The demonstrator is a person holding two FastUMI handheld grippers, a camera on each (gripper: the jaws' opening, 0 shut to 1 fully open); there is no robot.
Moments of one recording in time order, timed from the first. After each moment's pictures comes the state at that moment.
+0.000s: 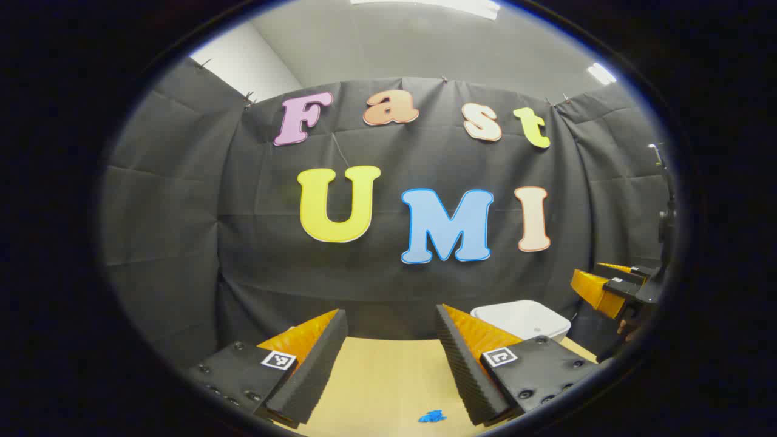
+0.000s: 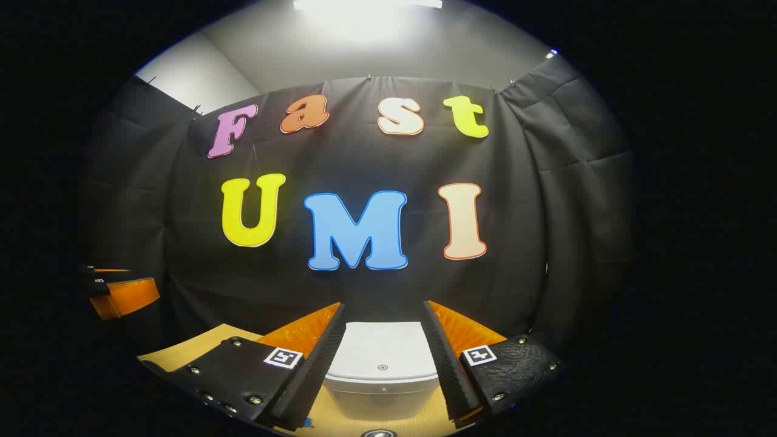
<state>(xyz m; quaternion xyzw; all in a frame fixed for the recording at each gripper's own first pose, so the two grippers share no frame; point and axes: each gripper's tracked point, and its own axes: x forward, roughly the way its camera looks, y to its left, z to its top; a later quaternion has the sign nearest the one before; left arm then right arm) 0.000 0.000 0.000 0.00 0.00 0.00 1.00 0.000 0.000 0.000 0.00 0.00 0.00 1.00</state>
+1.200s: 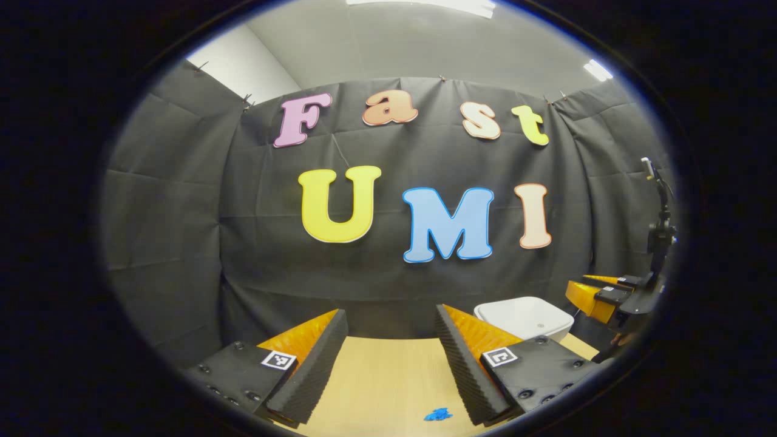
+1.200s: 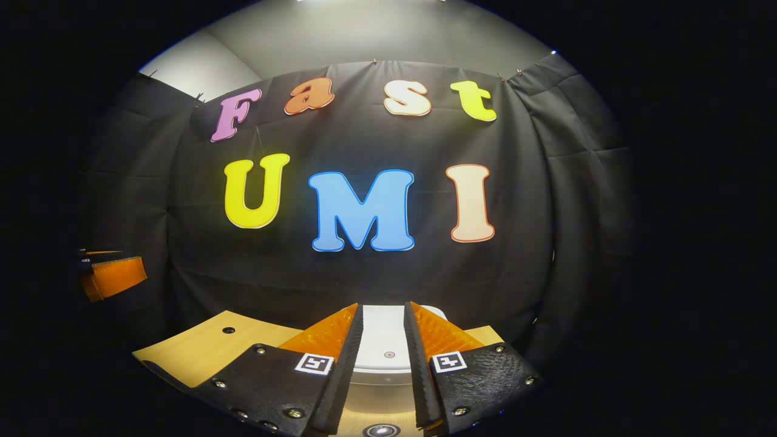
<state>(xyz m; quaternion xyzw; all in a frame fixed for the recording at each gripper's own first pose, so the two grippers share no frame) 0.001 -0.008 -0.004 0.01 0.00 0.00 1.00 0.012 0.009 -0.042 0.00 0.05 0.02 1.00</state>
